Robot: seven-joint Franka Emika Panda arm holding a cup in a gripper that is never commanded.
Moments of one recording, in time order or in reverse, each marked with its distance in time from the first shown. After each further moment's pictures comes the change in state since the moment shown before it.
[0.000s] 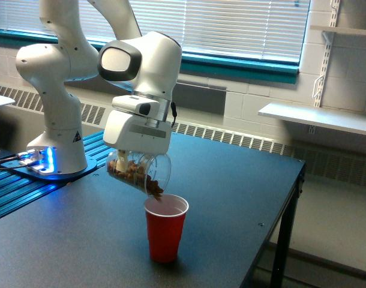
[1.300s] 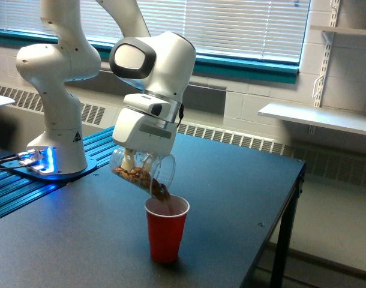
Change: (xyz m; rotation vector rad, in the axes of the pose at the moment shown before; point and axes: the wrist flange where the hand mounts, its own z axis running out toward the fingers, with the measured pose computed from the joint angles) arm 0.009 -0.016 -0.005 -0.083 -0.026 -0.066
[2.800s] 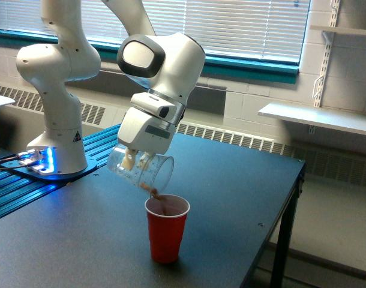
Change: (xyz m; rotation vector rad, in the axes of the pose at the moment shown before) arm 0.009 -0.003 -0.001 -0.078 -0.040 -0.108
